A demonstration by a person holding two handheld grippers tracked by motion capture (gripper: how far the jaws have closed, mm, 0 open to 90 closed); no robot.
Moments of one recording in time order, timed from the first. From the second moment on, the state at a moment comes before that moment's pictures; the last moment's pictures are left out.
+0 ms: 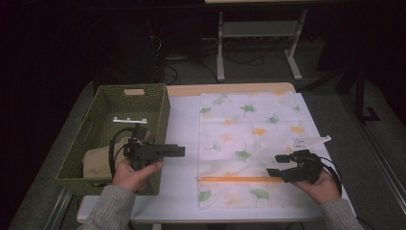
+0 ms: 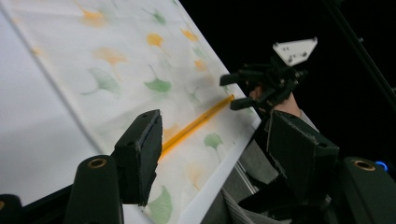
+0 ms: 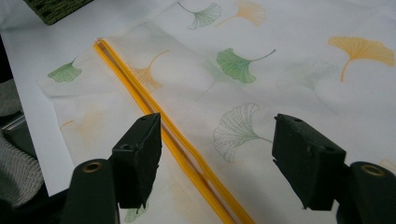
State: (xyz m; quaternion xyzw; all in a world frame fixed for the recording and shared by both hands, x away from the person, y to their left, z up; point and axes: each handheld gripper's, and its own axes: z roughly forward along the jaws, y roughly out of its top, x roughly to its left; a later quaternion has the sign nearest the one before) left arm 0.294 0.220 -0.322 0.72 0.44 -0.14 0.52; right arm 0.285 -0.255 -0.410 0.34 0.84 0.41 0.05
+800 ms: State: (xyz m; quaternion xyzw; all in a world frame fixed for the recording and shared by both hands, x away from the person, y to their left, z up) left arm 0.300 0.318 -0.314 0.69 0.50 -0.10 0.51; right arm 0.291 -0.252 -0.414 0.33 0.86 0.39 0.05
